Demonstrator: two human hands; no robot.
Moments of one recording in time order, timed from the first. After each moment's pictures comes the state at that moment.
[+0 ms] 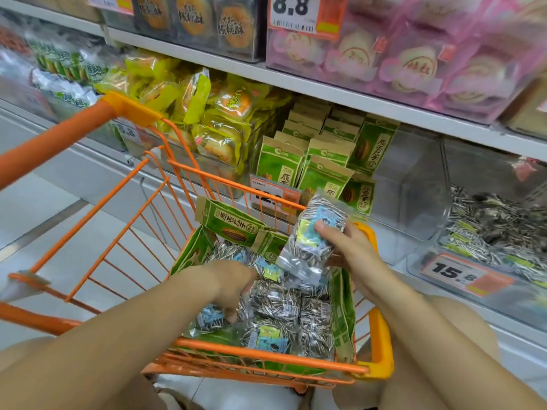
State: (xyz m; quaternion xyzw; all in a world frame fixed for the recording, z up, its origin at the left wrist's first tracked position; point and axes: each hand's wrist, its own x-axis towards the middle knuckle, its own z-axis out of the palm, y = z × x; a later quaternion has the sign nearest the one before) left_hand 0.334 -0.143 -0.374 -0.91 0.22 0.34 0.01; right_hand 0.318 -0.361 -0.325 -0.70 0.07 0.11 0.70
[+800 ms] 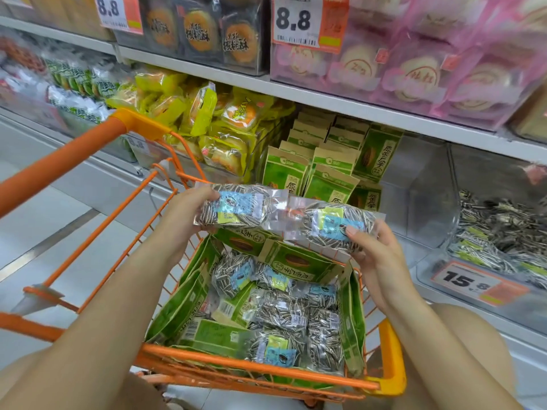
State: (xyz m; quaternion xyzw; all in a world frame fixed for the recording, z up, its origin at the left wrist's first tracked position) left_hand 0.354 -0.100 -0.297 -0.66 -0.14 0.00 -0.74; right_hand 0.312 -0.372 -0.324 -0.58 0.02 -0.03 0.82
